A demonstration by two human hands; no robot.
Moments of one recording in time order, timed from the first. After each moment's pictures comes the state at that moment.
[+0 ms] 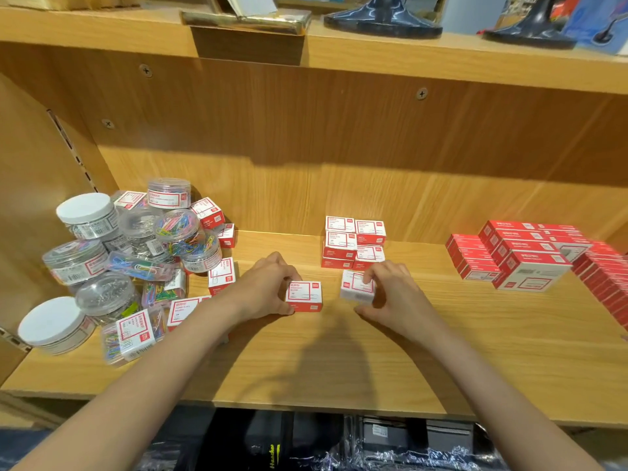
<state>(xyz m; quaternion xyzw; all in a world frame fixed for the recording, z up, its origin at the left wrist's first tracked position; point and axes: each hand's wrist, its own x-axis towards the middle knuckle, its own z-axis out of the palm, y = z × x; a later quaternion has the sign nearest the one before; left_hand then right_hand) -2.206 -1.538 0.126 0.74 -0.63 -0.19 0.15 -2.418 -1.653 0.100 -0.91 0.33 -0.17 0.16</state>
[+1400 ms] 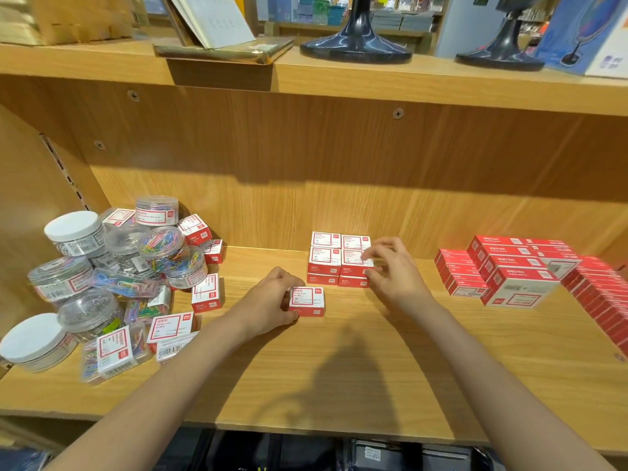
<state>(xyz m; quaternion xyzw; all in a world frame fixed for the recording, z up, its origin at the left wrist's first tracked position) -2.230 -1.560 0.115 0.73 -0.61 -0.19 0.23 -2.411 -1.708 0.120 -0.86 0.35 -0.28 0.25</state>
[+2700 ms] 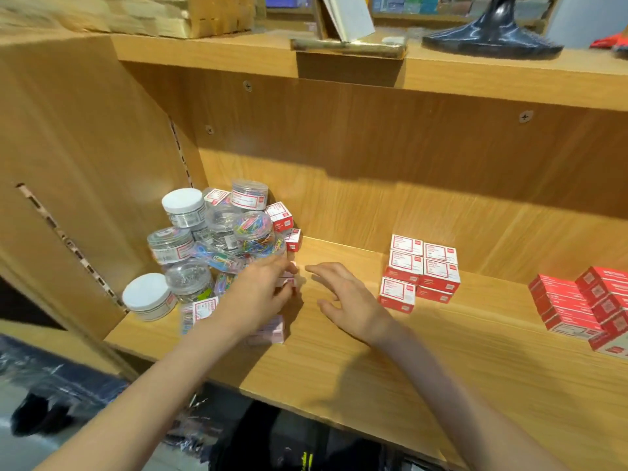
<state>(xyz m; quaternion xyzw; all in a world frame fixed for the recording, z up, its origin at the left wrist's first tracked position) -2.174 -1.470 0.137 0.81 -0.52 0.01 0.27 -2.291 -1.607 0.104 -0.93 0.12 -0.11 0.33</state>
